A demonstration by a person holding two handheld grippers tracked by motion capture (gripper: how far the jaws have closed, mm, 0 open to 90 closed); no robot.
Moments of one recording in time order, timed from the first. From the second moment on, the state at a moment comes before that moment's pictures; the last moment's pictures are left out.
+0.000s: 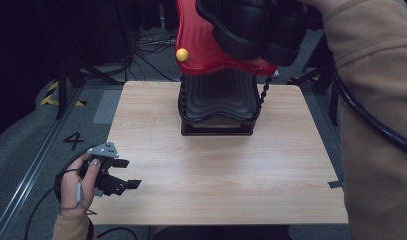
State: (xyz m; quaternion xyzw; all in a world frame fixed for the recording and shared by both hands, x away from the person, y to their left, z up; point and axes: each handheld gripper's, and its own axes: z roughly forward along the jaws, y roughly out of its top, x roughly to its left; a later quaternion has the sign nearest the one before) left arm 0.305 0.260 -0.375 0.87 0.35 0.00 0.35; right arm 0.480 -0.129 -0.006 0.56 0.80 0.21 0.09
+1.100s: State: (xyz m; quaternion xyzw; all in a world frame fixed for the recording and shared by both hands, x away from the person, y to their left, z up) left arm 0.306 0.266 -0.376 0.86 0.35 0.00 0.36; right arm 0.533 -0.092 -0.023 0.57 0.76 0.25 0.18
